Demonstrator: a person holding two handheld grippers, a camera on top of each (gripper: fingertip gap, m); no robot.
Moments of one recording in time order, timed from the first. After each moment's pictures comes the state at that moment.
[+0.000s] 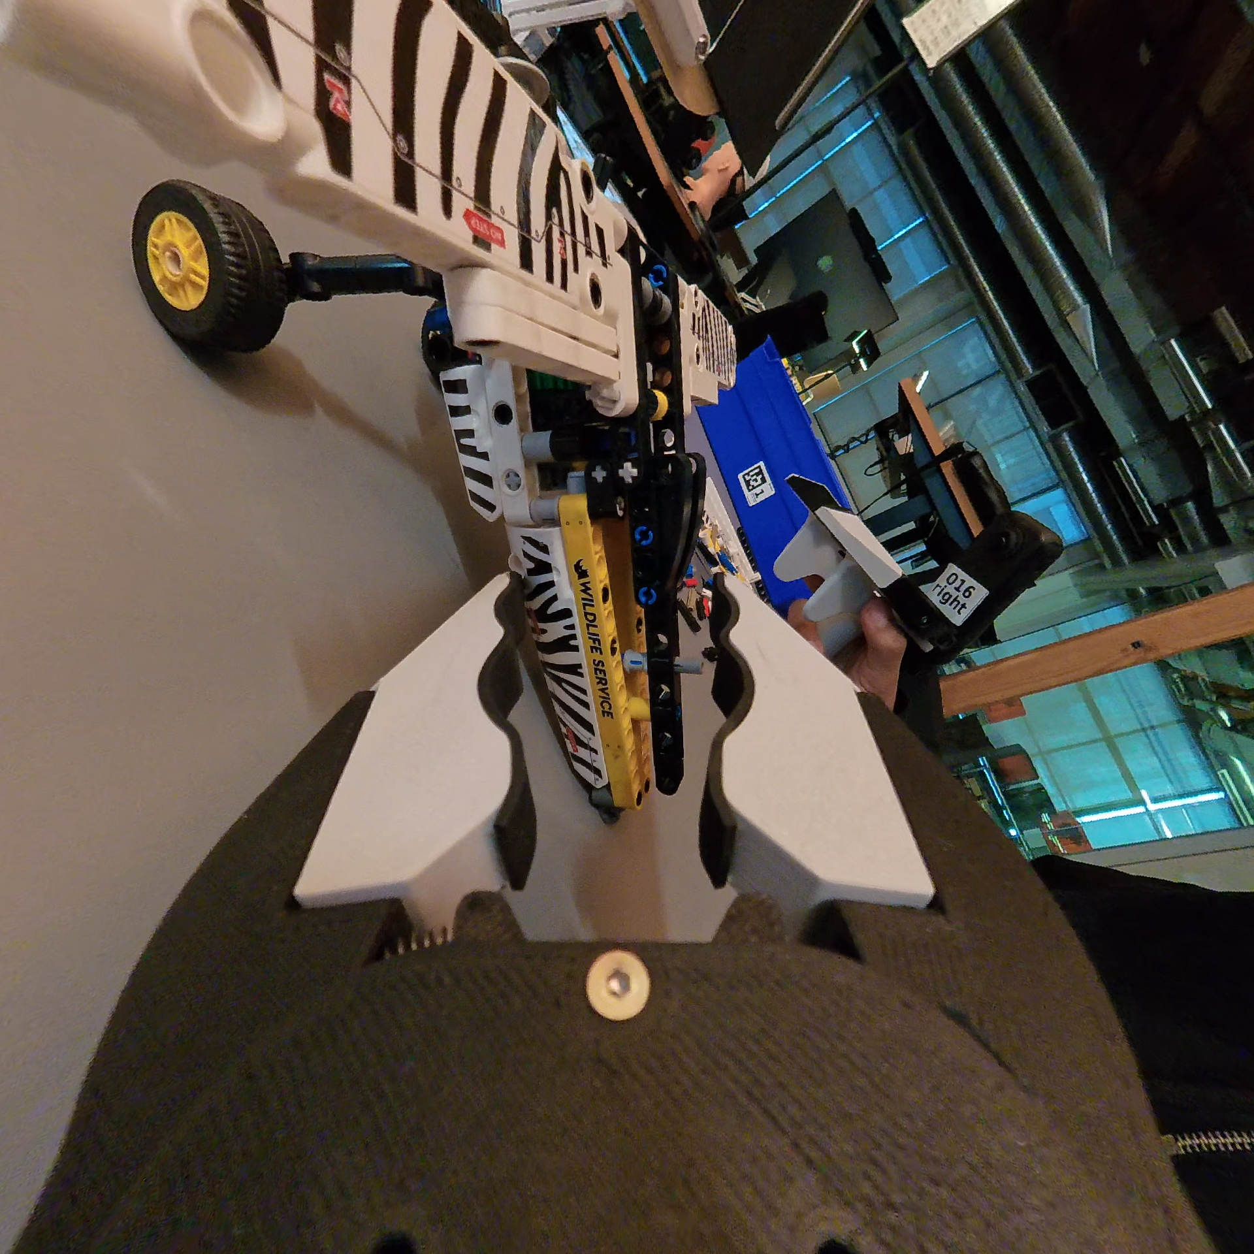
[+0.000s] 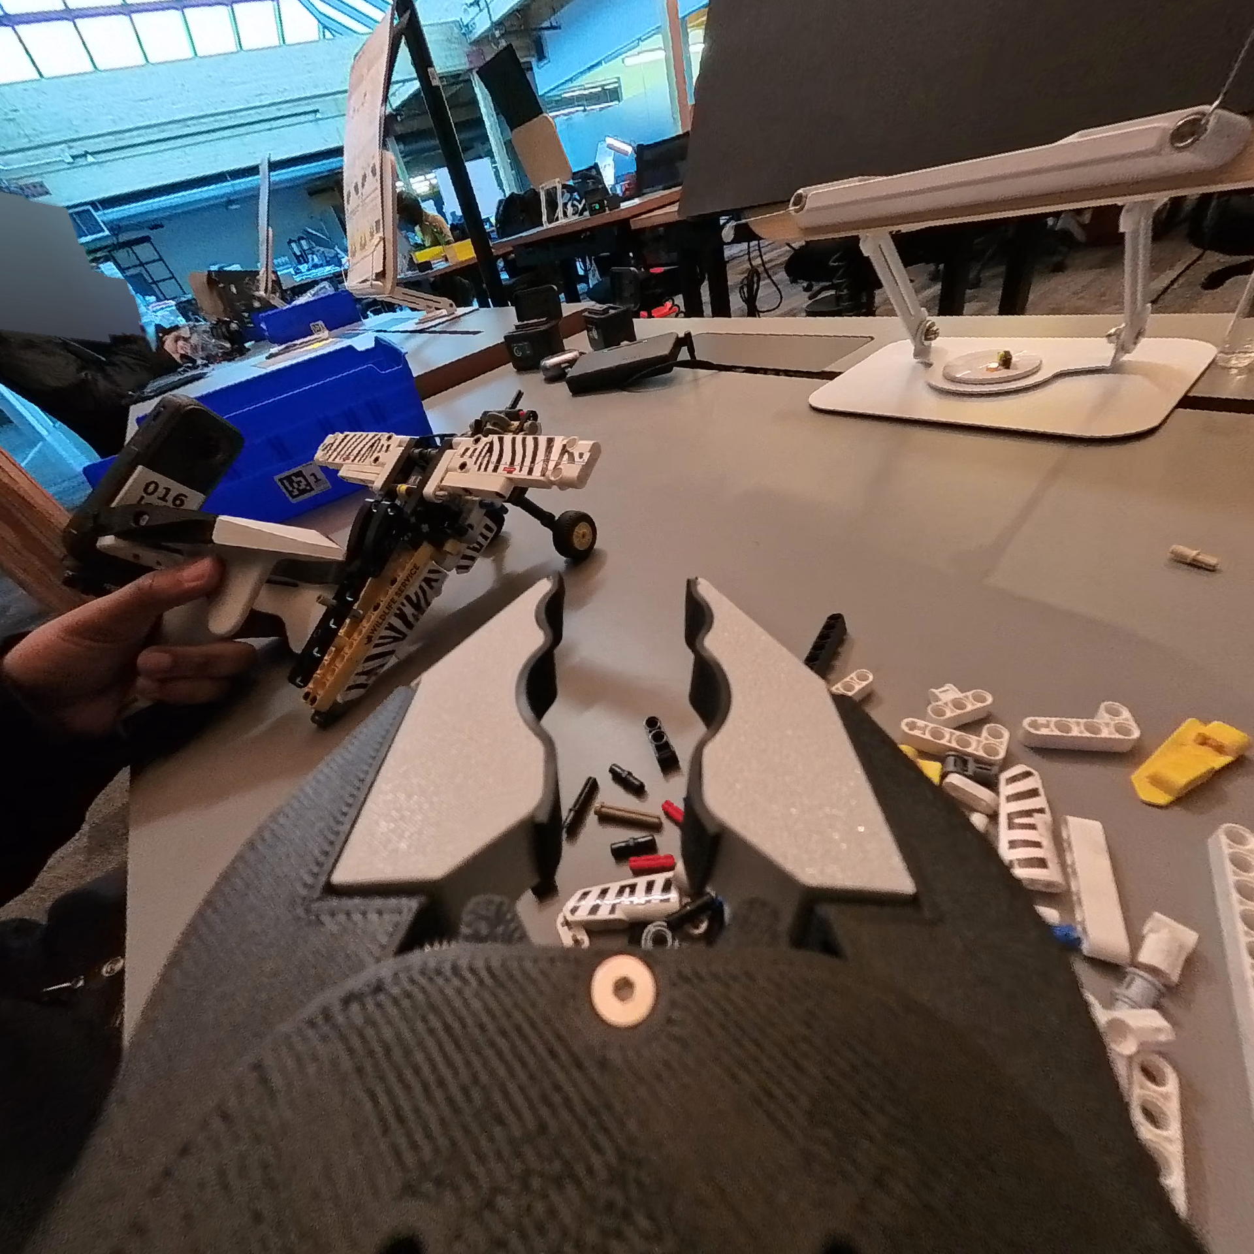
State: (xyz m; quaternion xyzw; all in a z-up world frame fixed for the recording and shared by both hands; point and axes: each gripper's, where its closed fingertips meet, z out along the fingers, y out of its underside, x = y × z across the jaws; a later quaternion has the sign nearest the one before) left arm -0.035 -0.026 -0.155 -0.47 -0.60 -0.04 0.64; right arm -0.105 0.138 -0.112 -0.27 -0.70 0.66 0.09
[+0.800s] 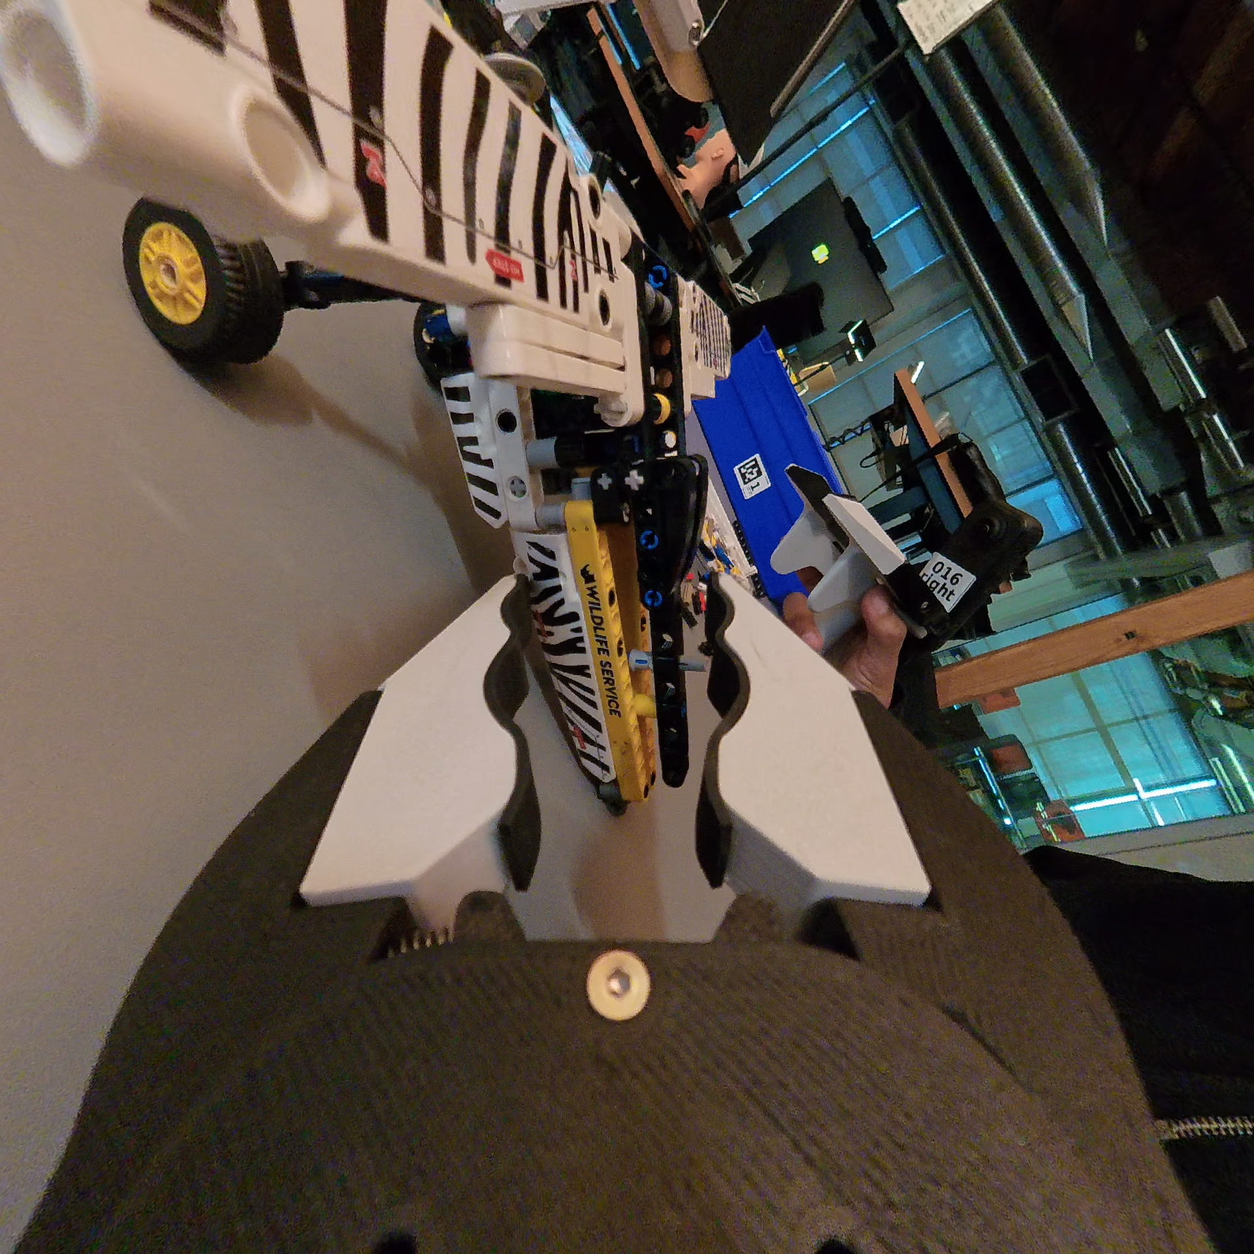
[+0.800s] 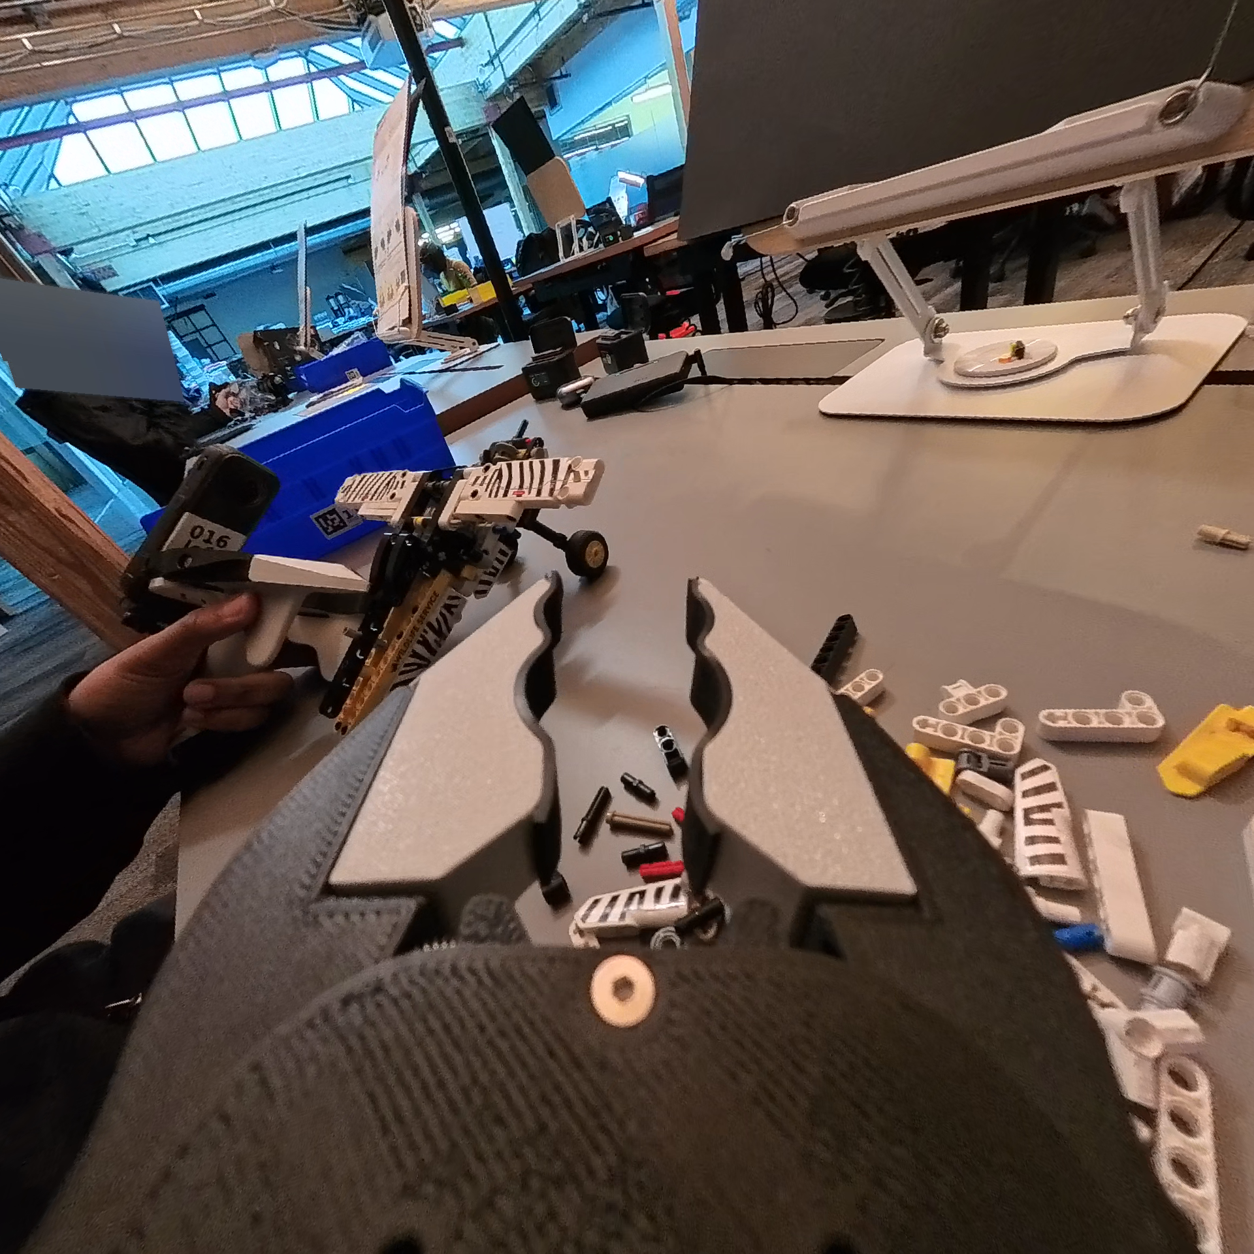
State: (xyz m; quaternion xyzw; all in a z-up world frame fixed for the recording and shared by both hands) left arm -0.034 -0.024 -0.155 -0.48 -0.60 -0.05 0.64; right arm -0.108 0.142 -0.108 -0.29 -0.68 0.68 0.06
